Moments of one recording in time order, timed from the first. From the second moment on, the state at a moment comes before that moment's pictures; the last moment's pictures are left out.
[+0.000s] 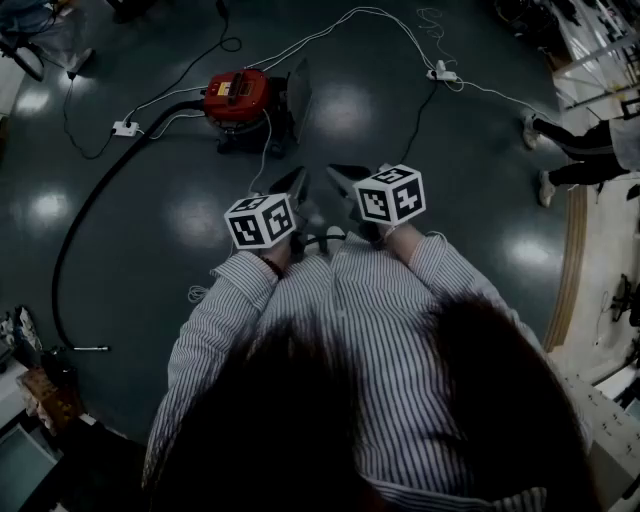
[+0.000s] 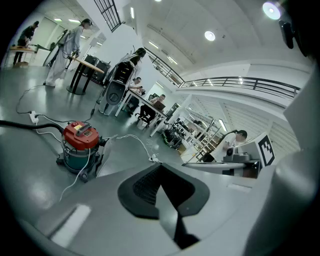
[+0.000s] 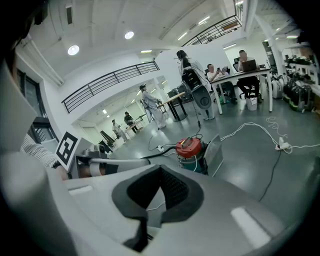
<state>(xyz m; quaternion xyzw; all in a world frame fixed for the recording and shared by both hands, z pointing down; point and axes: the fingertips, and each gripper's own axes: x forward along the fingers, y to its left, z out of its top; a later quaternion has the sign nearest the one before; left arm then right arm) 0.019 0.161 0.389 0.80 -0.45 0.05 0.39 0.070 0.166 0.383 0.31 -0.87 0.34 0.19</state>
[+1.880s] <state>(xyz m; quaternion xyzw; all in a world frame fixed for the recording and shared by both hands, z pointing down) -0.025 0.033 0.463 0.72 -0.49 0.04 0.49 0.057 0.028 0.452 0.27 -0.82 0.45 0.22</state>
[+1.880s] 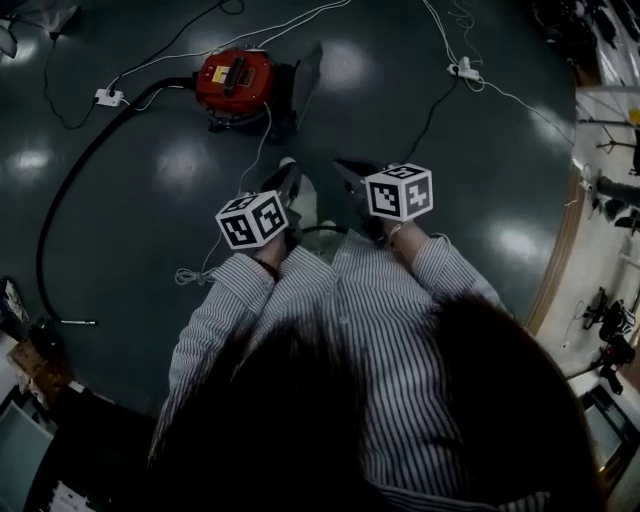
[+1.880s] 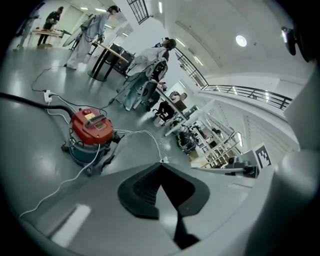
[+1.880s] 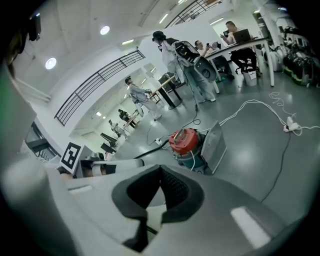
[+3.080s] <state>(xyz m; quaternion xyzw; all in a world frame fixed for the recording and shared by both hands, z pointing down) -0.048 -0.128 0.651 0.71 -0.47 0.10 0.51 -0.021 -0.133 0.647 0.23 -0.76 0.57 0.24</state>
